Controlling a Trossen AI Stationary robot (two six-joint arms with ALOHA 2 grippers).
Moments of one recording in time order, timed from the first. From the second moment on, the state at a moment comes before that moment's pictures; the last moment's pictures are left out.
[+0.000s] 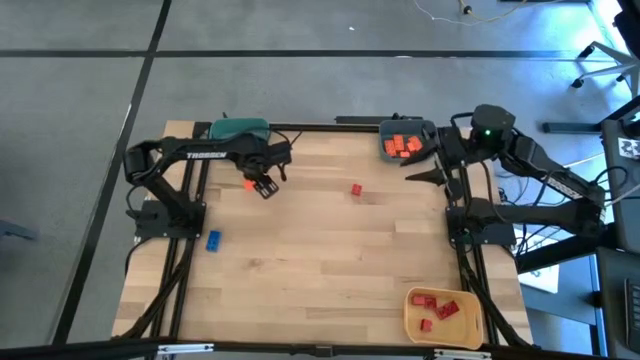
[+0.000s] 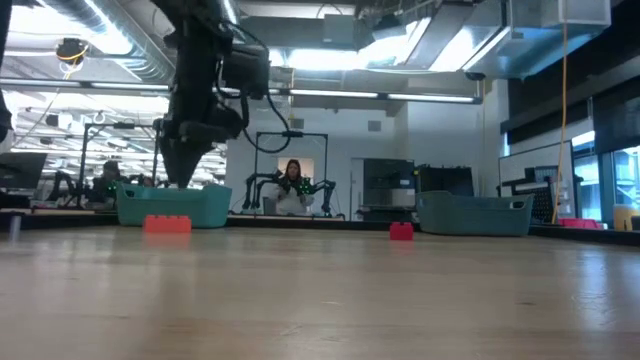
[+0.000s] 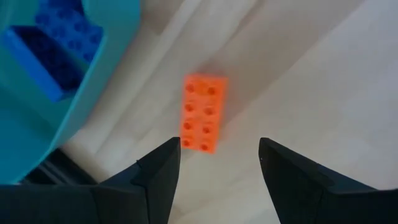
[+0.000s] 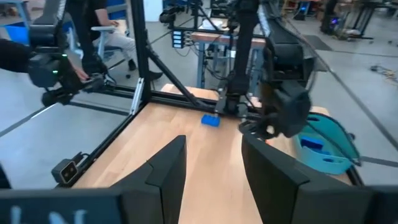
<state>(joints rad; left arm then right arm) 0.39 1.59 1.10 -1.05 -0.23 -0.38 -0.45 0.82 1.07 -0.50 -0.70 -0.22</state>
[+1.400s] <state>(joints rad) 0.49 1.58 0.77 -0.65 -0.20 -0.28 -0.37 0.92 1.07 -0.43 -0.62 -0.16</state>
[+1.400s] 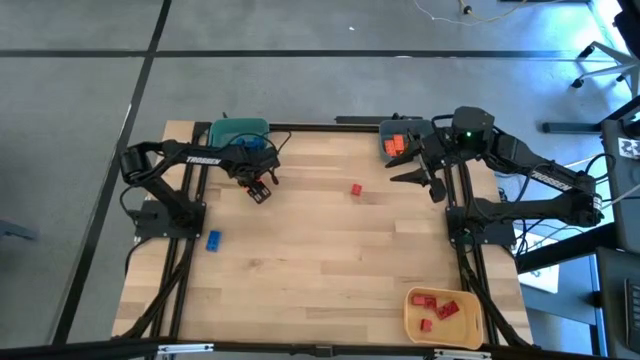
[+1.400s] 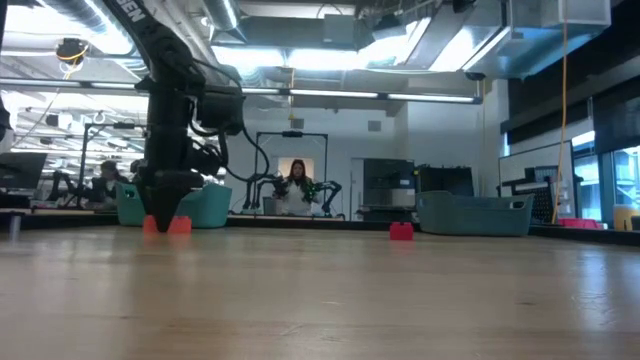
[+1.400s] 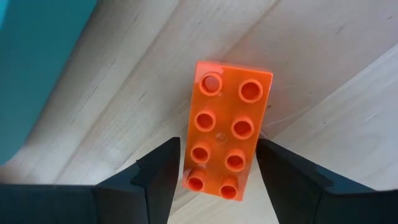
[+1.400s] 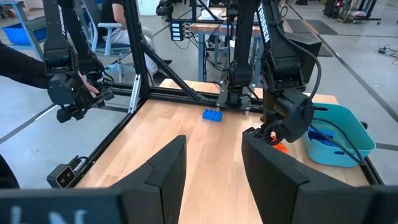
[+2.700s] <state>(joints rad) 0.37 1.59 1.31 -0.66 0.19 -0.21 -0.37 0.93 1.07 -0.45 -0.55 -0.22</state>
